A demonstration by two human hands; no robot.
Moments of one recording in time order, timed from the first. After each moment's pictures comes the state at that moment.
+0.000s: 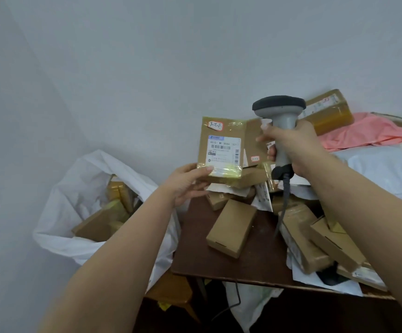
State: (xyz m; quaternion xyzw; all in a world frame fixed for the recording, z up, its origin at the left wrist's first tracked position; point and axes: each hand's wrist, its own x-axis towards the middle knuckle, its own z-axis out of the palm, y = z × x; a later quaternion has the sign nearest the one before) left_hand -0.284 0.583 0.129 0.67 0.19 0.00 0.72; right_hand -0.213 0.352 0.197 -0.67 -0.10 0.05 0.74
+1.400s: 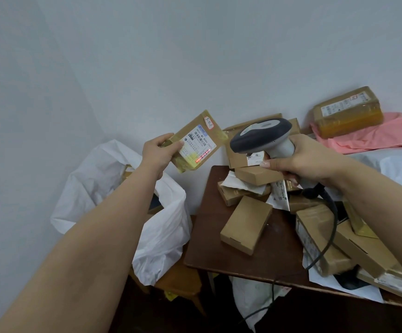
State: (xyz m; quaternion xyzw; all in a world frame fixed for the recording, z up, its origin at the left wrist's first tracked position) left_hand -0.285 0.694 0.143 0.71 0.23 0.26 0.62; right_hand -0.245 0.365 0.194 -0.80 -0.33 0.14 0.47
